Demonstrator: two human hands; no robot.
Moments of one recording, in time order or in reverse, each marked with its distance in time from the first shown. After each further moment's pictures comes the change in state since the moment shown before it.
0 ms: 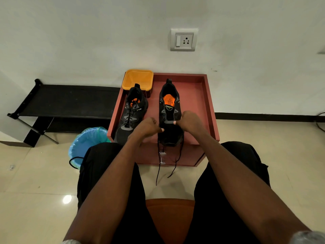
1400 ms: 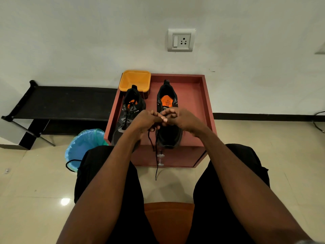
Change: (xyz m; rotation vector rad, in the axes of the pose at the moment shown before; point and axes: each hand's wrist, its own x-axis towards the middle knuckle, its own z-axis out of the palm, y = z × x) left_hand -0.013 0.020 -0.016 -0.512 -0.049 0.141; right_hand -0.039 -0.032 -0.042 0.533 -0.371 -0.253
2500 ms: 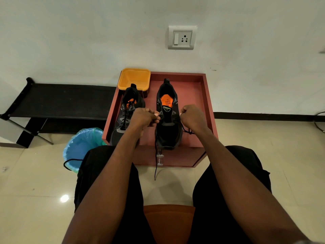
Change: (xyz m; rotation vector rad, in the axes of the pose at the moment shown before) left_hand 0.023 -0.008 0.001 -0.078 0.229 -0.042; right_hand 0.030 0.029 -0.013 -0.553 0.523 0.180
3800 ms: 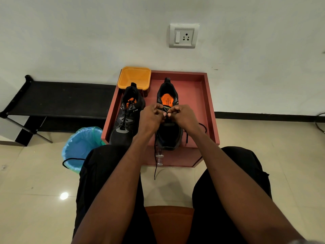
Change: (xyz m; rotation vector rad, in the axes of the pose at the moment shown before) left_hand 0.002 -0.010 0.025 0.134 0.097 0.352; right_hand 0.006 -0.007 0.024 0.464 -0.124 -0.102
